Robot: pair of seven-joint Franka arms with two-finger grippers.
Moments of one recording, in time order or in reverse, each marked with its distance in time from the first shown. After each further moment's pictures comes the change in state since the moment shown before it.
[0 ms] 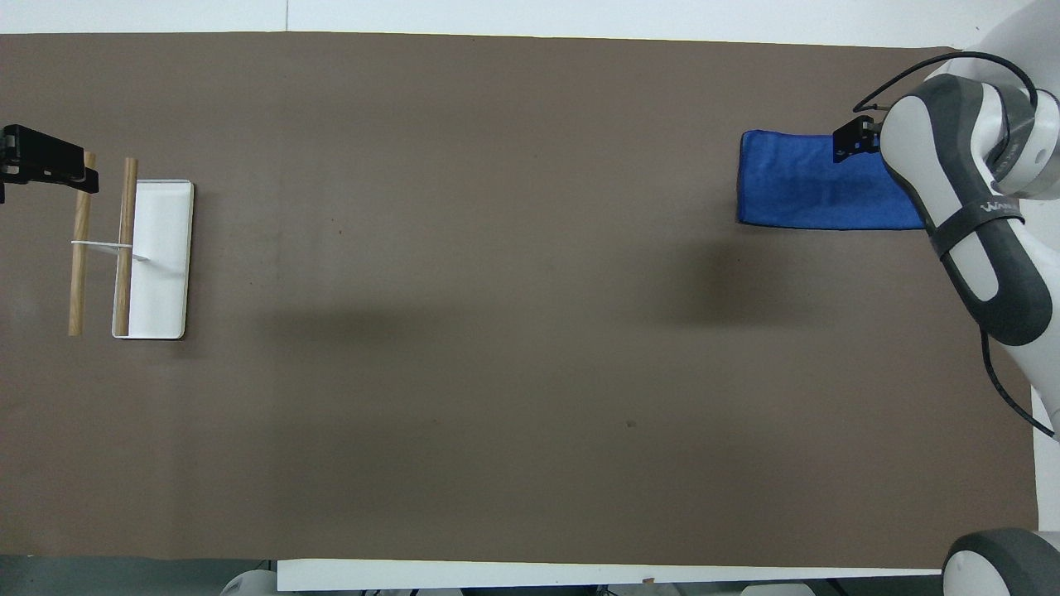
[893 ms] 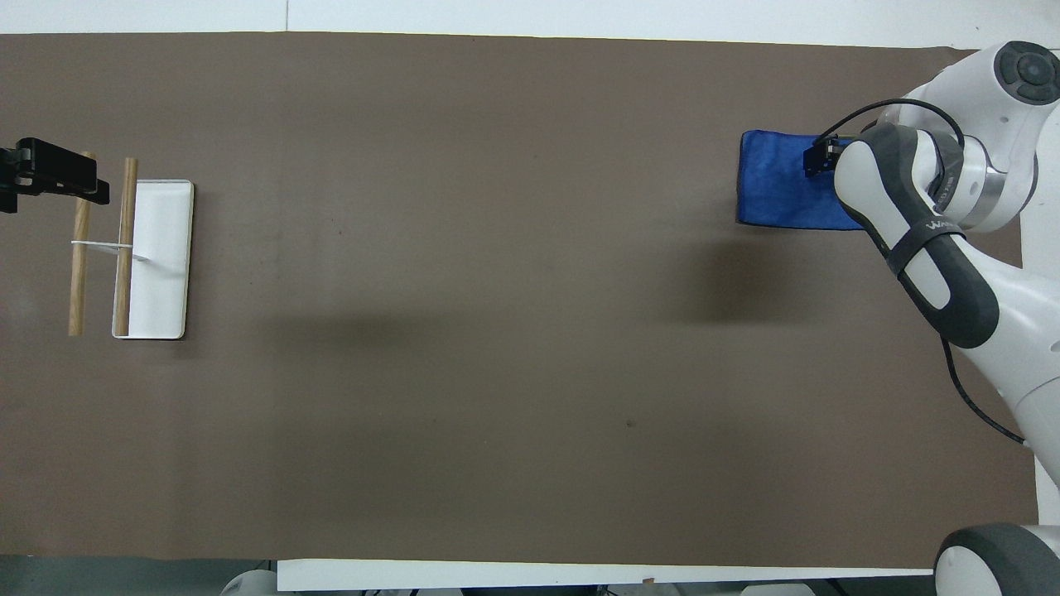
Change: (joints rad) left arm -0.003 -0.018 -0.016 -0.028 0.000 -0.003 0.006; right arm 0.011 0.009 0.009 -0.122 0.005 0.183 -0.014
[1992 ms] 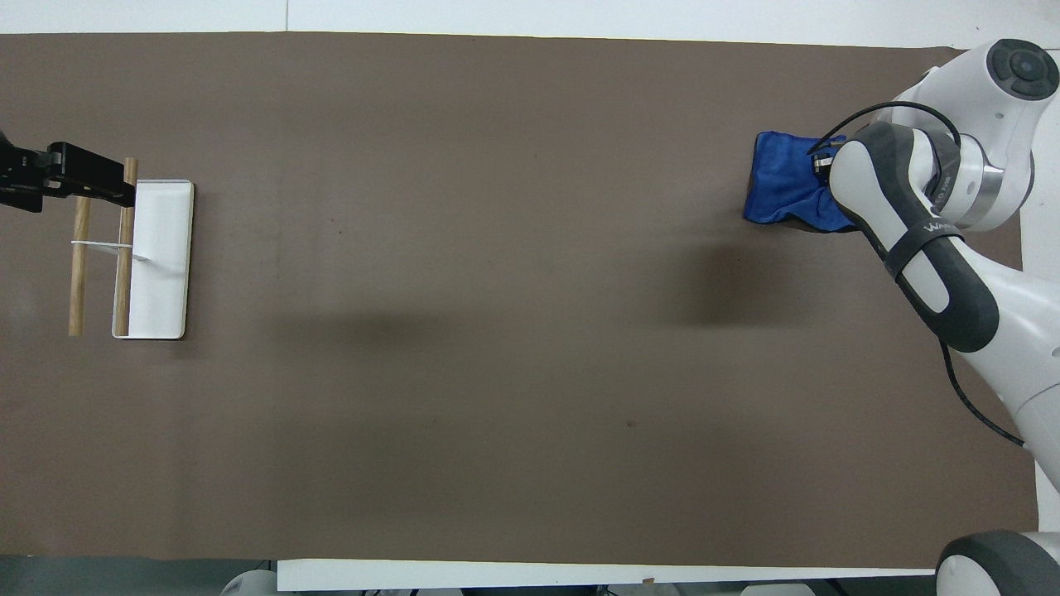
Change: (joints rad) left arm -0.001 0.000 -0.041 -0.007 0.000 0.004 0.000; right arm 0.004 -0.017 0.026 0.055 0.017 -0.162 -0.061
